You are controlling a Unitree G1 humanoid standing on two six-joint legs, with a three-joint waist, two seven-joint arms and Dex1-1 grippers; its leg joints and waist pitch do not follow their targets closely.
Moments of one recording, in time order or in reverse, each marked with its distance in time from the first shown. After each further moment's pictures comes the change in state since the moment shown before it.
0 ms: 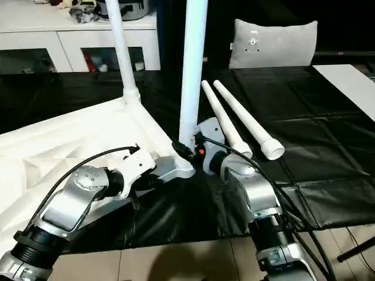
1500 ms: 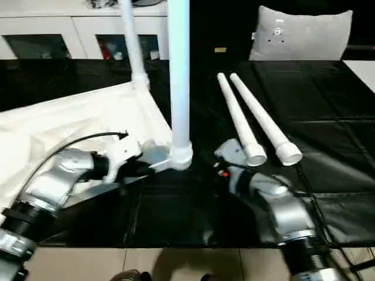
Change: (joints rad) left arm -0.160 0.161 0.004 0.334 -0.127 -0.400 -0.232; right arm 0.148 -0.231 -0.037 -0.088 0.023 -0.129 0.286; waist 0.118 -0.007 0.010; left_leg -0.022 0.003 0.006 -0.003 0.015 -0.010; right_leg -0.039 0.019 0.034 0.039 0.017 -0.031
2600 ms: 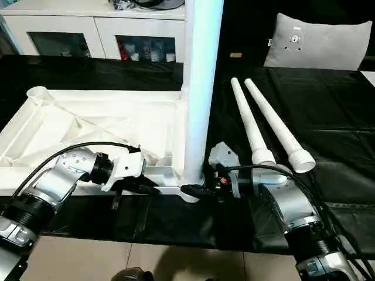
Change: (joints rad) left arm -0.059 -0.008 -0.092 0.122 -0.001 -0.247 -0.216; right arm -0.076 -0.041 0.104 0.060 0.021 -0.020 0.297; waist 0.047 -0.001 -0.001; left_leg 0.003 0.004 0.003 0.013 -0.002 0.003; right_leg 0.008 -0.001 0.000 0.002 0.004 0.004
